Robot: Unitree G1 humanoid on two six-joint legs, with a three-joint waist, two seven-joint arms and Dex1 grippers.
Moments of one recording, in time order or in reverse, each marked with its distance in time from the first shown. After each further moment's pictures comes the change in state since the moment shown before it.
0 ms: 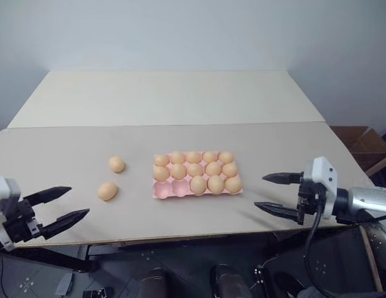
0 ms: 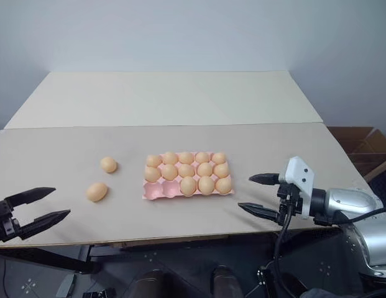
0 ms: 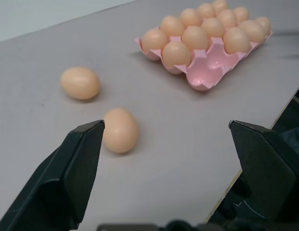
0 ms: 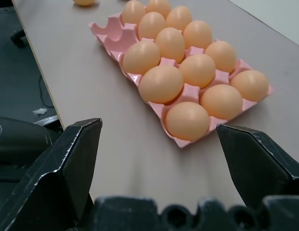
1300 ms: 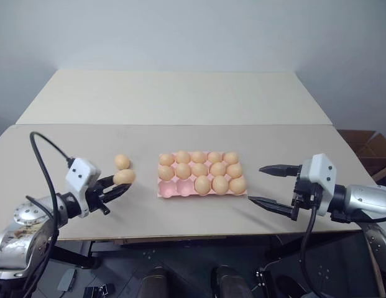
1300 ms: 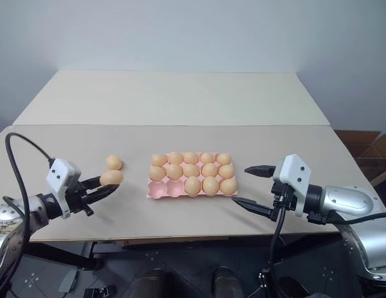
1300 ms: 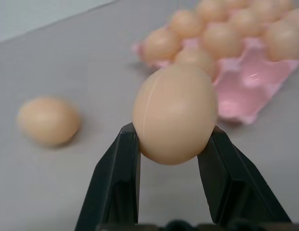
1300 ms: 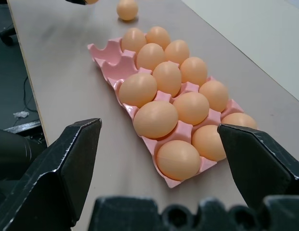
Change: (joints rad) left arm -0.440 -0.080 -0.532 -0.062 0.175 0.062 0.282; right arm -0.001 0.000 0.017 -0.091 0.022 -0.028 -0.108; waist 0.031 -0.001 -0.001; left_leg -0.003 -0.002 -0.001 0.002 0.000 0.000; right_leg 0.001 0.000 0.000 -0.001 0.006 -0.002
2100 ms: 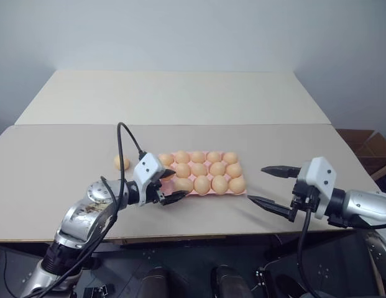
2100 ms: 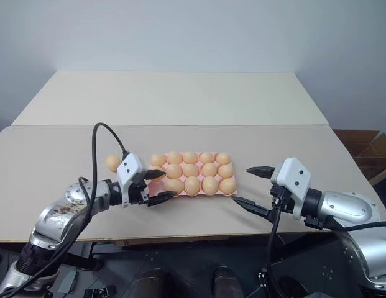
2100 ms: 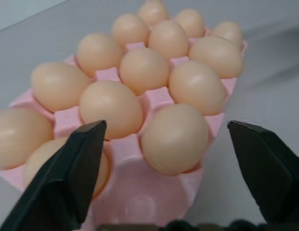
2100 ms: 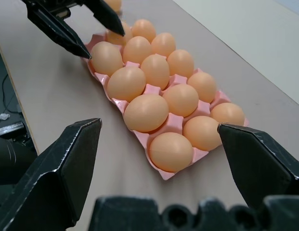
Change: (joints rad) left arm -0.259 -0.153 -0.337 0.031 0.120 0.078 0.073; right arm 0.066 -0.001 -0.001 -0.055 -0.001 0.001 -0.108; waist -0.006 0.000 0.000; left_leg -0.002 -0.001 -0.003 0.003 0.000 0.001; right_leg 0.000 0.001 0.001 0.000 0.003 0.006
